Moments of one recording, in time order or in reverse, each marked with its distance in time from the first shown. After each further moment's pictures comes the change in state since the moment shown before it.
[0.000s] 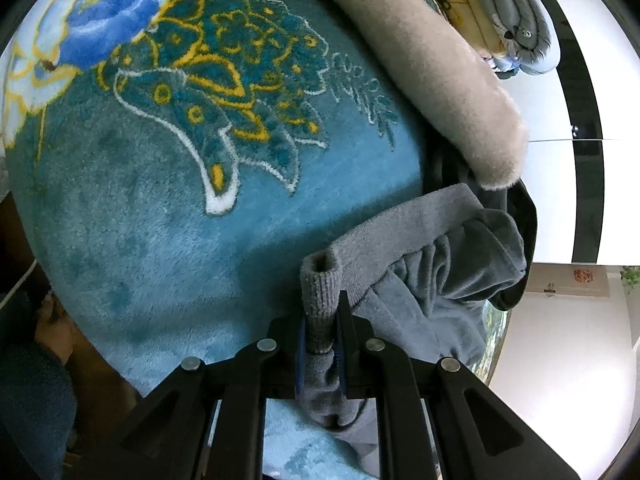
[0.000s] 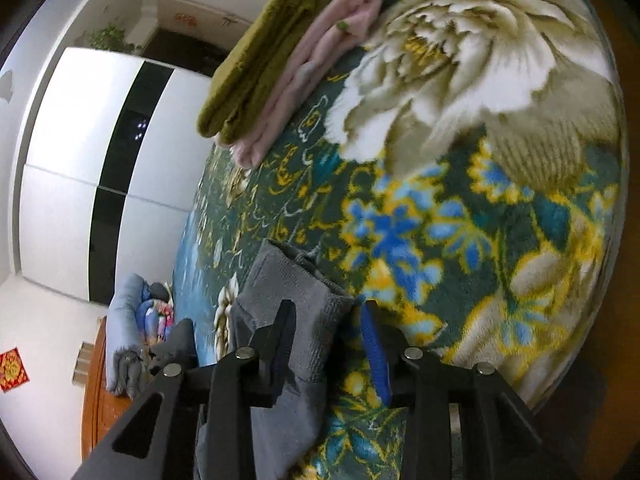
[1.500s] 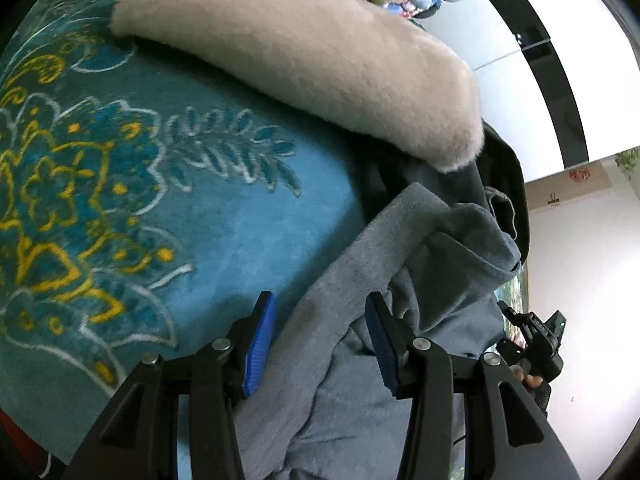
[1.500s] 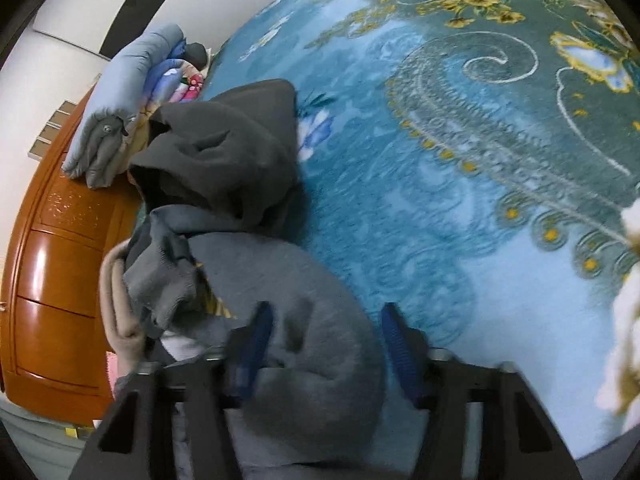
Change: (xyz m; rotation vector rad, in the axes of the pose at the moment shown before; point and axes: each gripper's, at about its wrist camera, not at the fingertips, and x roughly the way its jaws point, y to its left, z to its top) left arm 0.040 -0.062 0.050 0.354 0.003 0.033; right arm 0.317 0.326 -0.234 -0.617 0.570 -0.020
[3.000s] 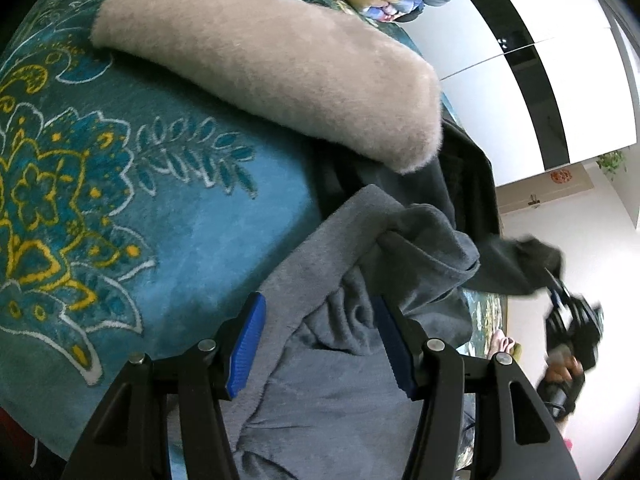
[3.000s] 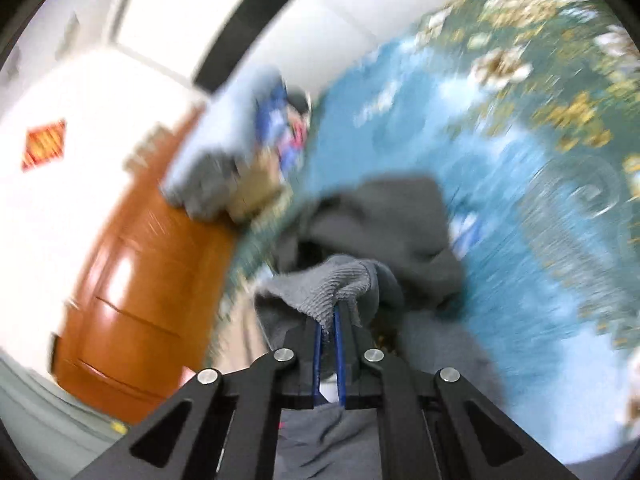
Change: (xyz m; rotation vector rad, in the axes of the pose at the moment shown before) left arm -0.022 -0.012 -0.003 -0.012 -0.018 -0.082; right arm -0.169 0.068 0.072 -0.046 -0.255 0.322
